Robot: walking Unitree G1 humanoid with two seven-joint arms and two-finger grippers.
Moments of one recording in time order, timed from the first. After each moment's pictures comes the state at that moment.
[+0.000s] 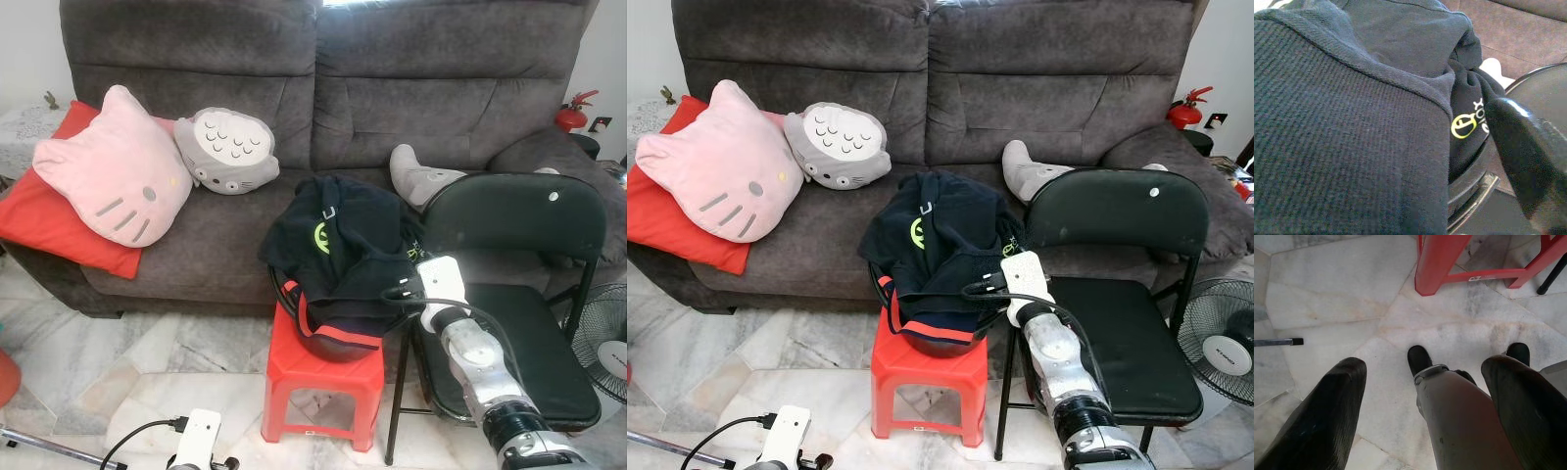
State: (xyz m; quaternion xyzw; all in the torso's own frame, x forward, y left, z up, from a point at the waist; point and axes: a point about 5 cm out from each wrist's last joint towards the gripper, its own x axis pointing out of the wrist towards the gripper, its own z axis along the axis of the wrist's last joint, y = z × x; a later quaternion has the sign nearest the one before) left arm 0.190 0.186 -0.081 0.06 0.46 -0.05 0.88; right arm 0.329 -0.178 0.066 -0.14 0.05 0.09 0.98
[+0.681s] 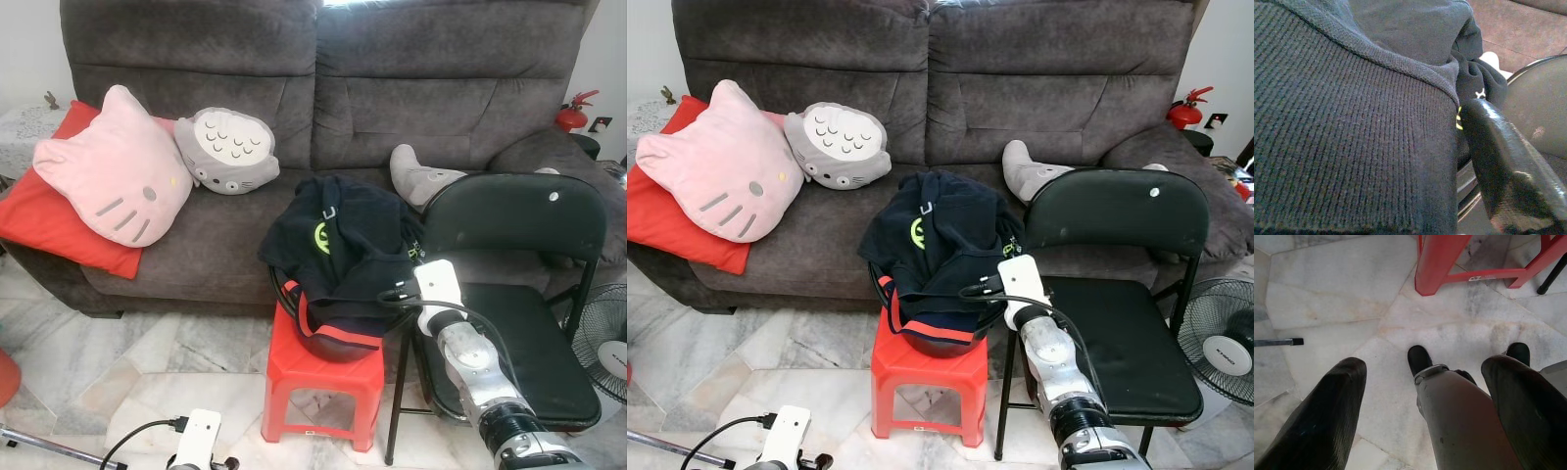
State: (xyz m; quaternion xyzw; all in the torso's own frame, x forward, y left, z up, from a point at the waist) left arm 0.190 0.186 -0.081 0.06 0.46 -0.05 0.88; right arm 0.327 -0.176 0.061 -0.14 0.06 0.08 0.98
